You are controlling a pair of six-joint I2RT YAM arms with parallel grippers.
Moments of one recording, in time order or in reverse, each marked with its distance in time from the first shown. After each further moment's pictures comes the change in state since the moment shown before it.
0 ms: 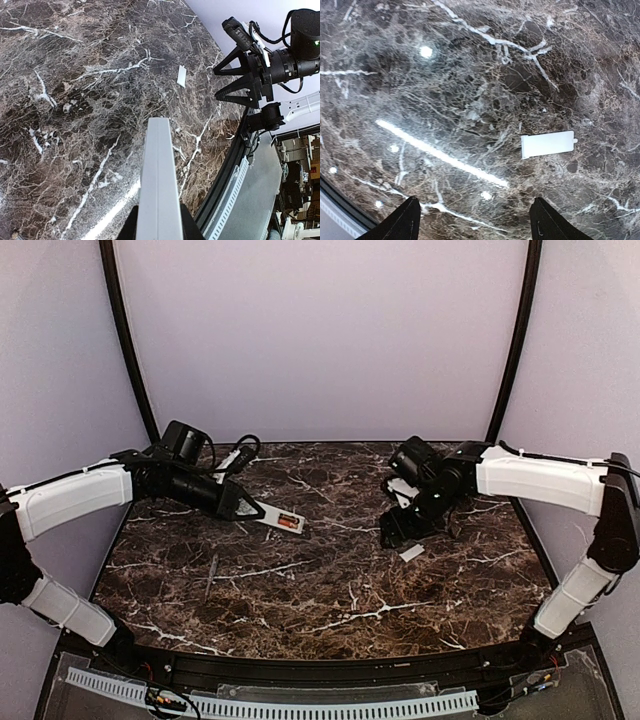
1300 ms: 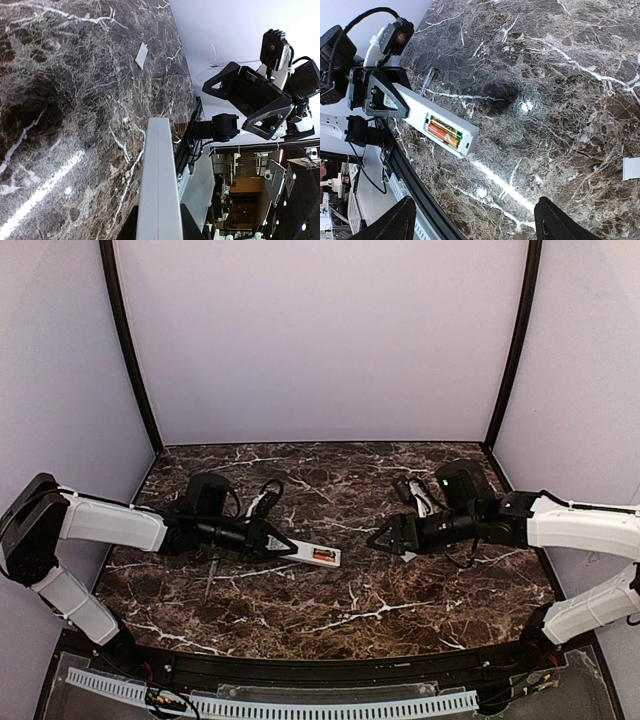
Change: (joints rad) left arm -0.141 0.135 -0.353 0.758 0.185 -0.593; right arm 0.003 -0.389 -0.481 0.661 -0.379 0.220
